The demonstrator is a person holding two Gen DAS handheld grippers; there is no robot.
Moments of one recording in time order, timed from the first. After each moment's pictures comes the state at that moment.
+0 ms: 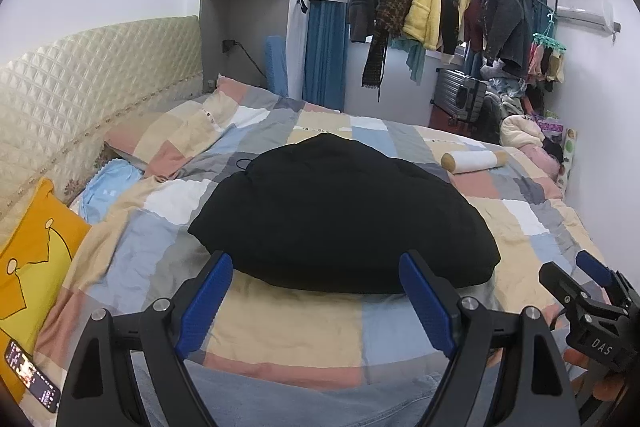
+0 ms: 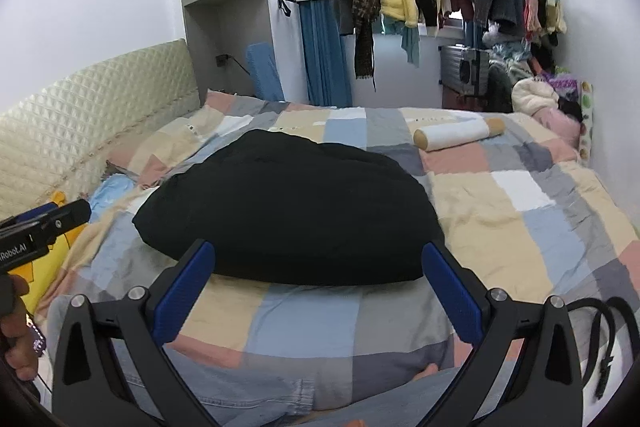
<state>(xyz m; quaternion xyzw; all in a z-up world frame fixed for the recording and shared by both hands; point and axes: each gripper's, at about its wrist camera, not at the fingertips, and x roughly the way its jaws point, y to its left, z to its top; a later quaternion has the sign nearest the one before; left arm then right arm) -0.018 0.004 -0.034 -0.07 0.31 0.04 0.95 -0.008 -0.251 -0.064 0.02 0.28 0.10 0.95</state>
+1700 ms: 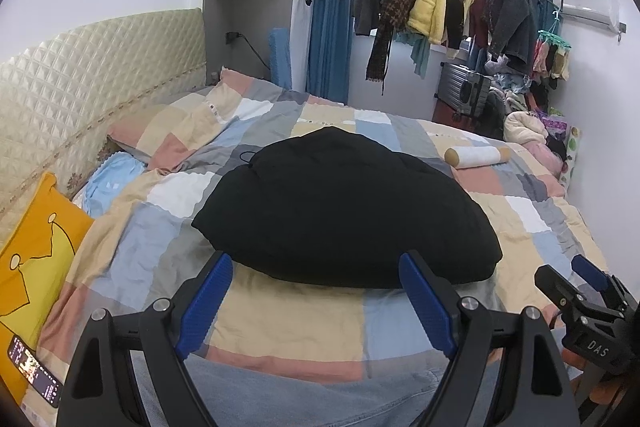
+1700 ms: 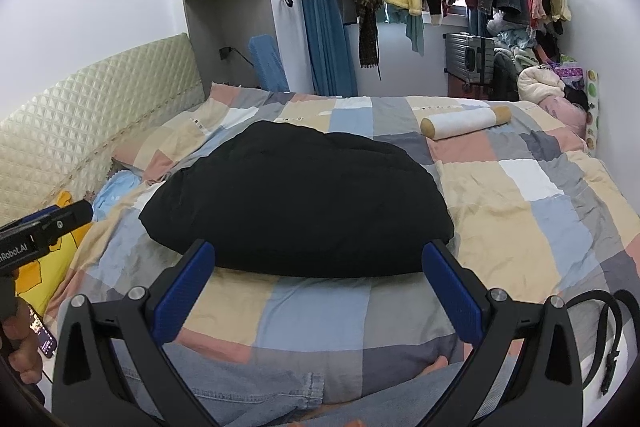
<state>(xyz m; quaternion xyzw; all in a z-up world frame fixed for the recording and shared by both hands) -0.018 0.009 -0.031 -0.07 0.33 0.04 0.94 -0.004 -0.248 -0.068 0.03 0.30 0.11 0.95</state>
